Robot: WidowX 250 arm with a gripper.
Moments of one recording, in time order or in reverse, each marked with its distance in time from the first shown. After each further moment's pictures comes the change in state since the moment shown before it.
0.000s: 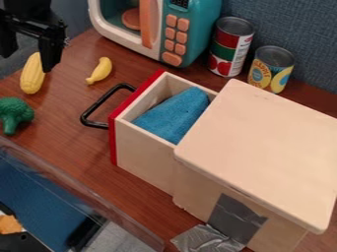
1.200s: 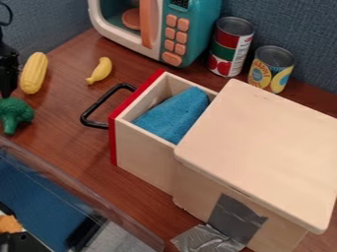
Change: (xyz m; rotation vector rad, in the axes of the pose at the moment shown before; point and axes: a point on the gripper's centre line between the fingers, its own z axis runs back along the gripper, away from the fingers) arm -0.021 0.061 -0.066 -0.042 0.074 0.143
